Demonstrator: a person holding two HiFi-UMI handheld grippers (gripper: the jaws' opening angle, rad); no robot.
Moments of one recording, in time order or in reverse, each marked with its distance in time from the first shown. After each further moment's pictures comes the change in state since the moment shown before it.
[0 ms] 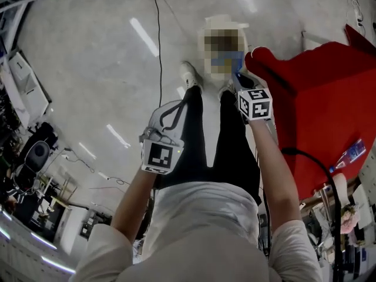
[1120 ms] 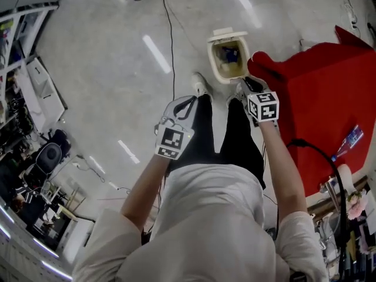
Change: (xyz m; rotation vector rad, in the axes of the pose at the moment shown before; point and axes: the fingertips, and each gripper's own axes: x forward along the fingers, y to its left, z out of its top) left arm -0.041 -0.010 0.021 -0.011 -0.022 -0.022; right arm -0.083 0.030 0.032 -0.057 -0.062 -0.023
